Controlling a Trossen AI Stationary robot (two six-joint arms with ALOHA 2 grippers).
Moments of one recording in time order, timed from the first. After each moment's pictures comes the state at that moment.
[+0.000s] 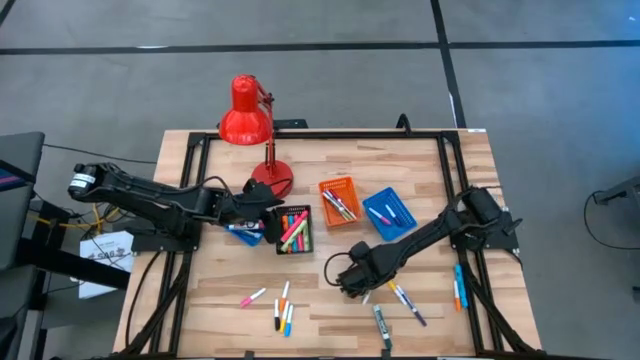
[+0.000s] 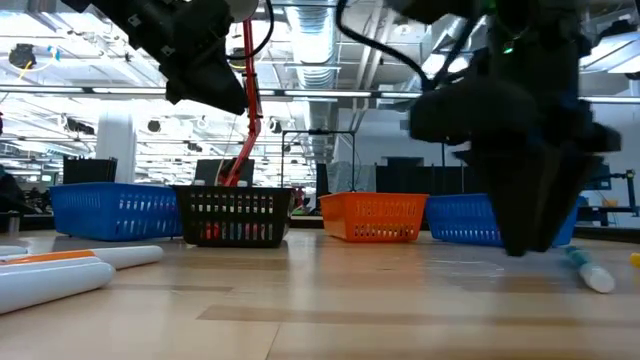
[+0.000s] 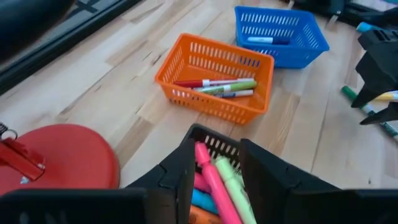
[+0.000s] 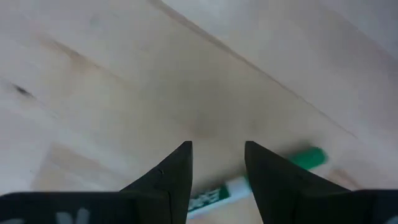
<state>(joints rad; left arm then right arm) -0.17 1.17 0.72 -0.22 -0.47 -0.41 0.44 1.98 1.31 -0.91 0.05 1.38</state>
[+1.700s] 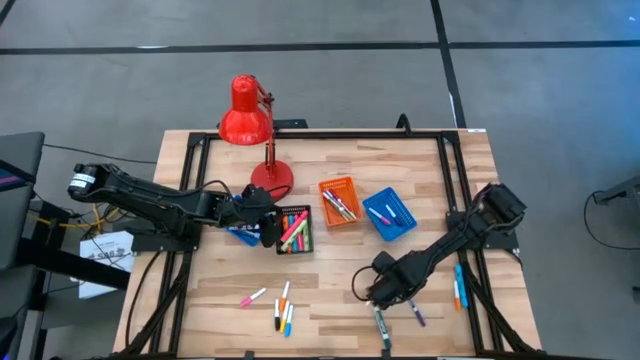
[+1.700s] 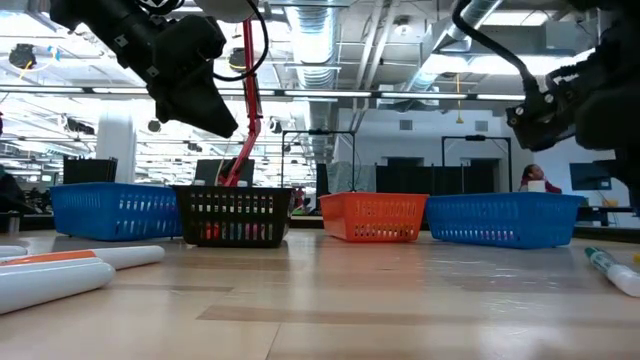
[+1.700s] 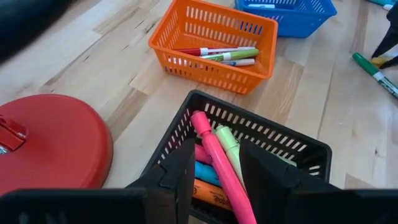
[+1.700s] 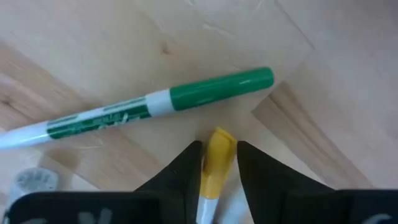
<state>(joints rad) -0.17 1.17 0.64 -0.20 -0.41 -0.44 0.59 1.83 1.07 -0.84 0.01 1.36</state>
